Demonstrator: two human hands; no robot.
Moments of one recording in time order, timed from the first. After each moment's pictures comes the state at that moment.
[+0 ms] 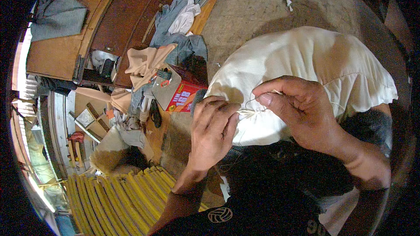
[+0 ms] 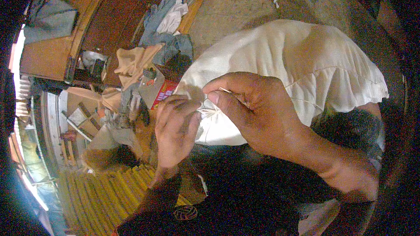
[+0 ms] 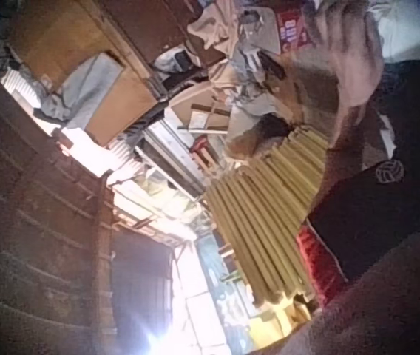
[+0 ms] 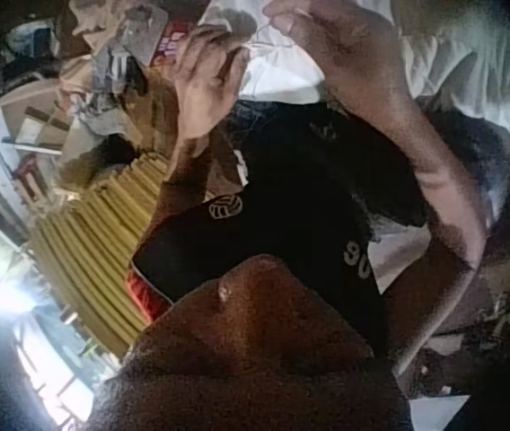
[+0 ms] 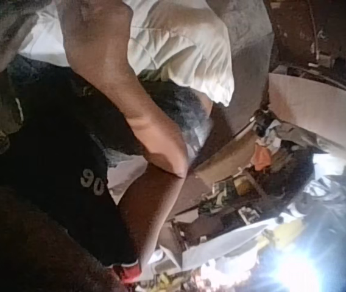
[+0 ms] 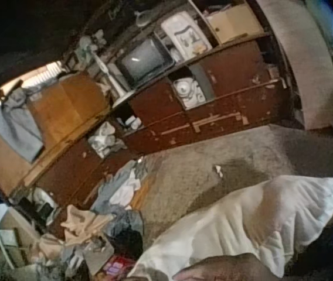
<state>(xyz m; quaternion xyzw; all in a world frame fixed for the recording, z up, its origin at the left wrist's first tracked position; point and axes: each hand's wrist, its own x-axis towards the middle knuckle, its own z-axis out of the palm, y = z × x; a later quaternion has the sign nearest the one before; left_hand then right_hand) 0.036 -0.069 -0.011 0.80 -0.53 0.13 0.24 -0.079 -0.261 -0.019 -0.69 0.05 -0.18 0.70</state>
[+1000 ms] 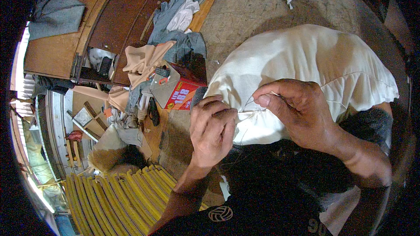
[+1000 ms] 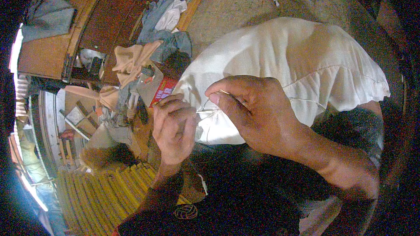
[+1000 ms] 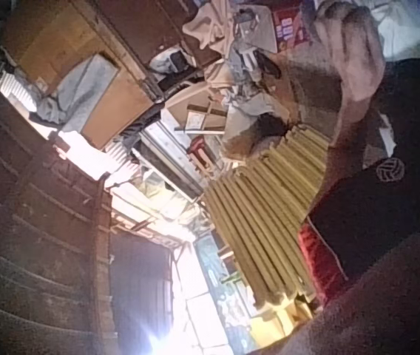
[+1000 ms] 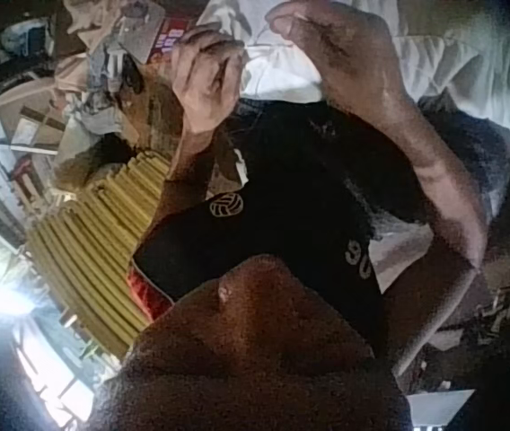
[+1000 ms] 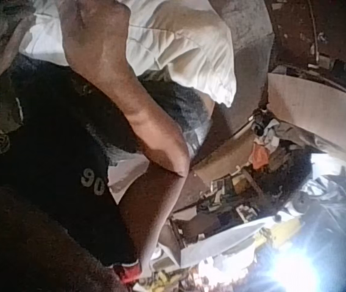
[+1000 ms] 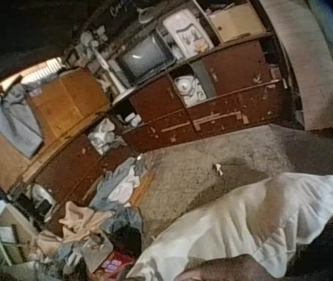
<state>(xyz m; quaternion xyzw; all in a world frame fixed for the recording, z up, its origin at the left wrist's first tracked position) 0.046 -0.059 -0.028 0.74 -0.56 0.19 0.32 -0.070 -0.256 -0.030 -0.76 0.02 -0.23 0.61</state>
